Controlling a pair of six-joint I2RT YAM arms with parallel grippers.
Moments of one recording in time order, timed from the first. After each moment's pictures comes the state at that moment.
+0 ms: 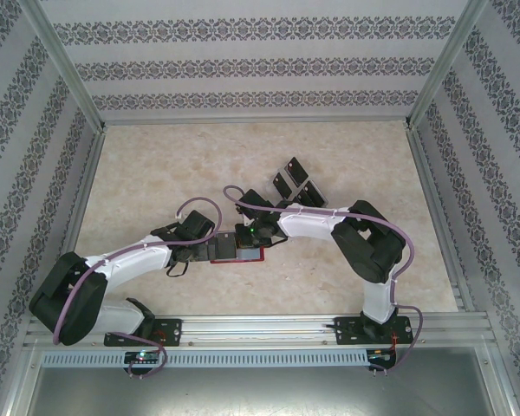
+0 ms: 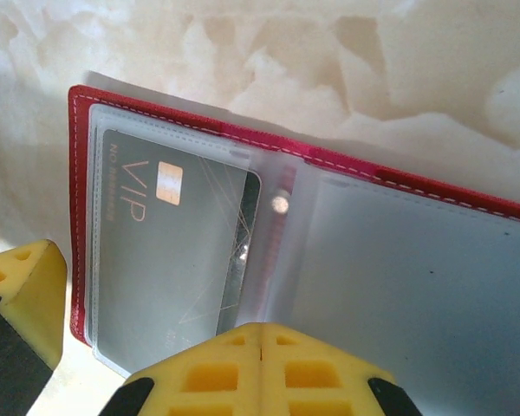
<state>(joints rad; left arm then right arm) -0.57 1.32 0.60 -0.49 -0.23 -0.64 0.84 1.91 1.17 -0.37 -0.29 0.70</state>
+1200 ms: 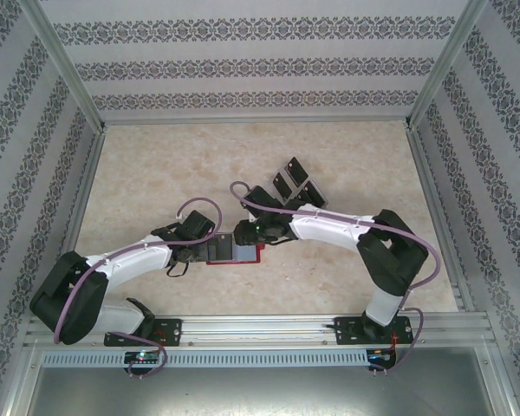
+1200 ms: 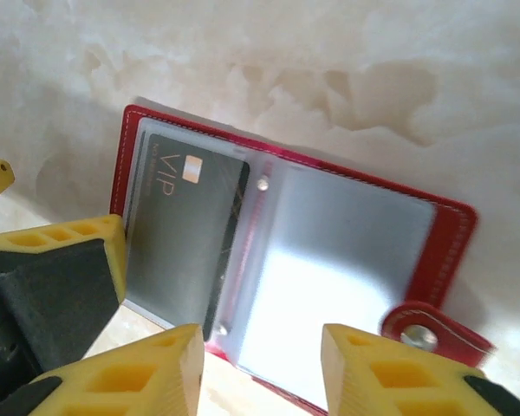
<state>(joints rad) -0.57 1.33 0.60 -0.49 -0.22 -0.64 0.85 1.74 1.12 -0.44 -0.18 0.67</state>
